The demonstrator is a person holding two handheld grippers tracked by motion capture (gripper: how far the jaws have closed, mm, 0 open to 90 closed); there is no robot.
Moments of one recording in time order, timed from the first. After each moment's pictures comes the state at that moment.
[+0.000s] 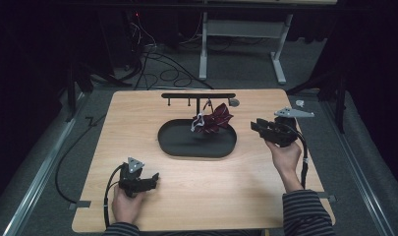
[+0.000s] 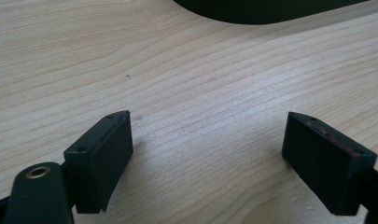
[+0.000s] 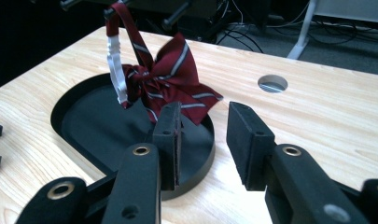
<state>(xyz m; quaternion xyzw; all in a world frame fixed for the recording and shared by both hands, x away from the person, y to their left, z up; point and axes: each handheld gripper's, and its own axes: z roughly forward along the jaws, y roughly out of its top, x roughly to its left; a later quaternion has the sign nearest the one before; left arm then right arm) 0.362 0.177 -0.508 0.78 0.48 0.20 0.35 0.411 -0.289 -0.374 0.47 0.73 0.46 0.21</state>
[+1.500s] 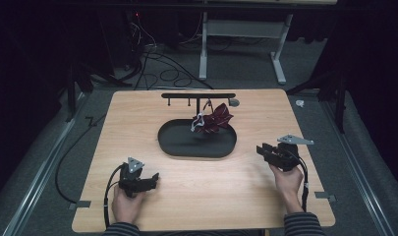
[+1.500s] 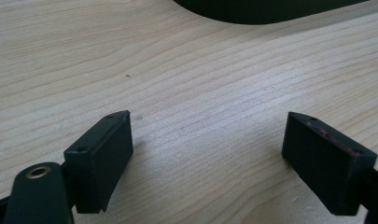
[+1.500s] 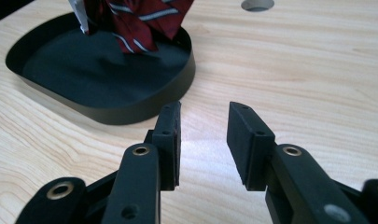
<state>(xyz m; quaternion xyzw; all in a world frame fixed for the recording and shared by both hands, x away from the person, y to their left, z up) 0.362 0.177 -0.508 0.78 0.48 0.20 0.35 0.377 -0.311 -0.452 0.52 0.72 0.42 0.19</state>
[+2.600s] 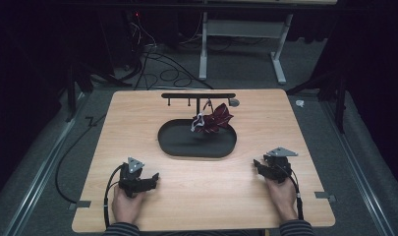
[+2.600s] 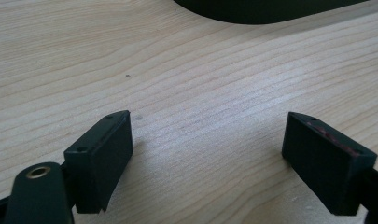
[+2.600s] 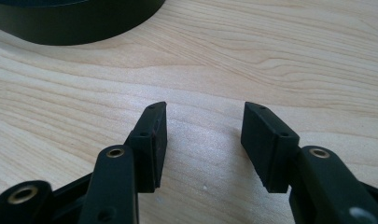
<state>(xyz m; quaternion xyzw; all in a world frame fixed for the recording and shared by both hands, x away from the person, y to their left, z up) 0.362 0.177 -0.508 0.78 0.48 0.20 0.35 0.367 -0.299 -0.502 0.52 0.75 0.33 0.24</state>
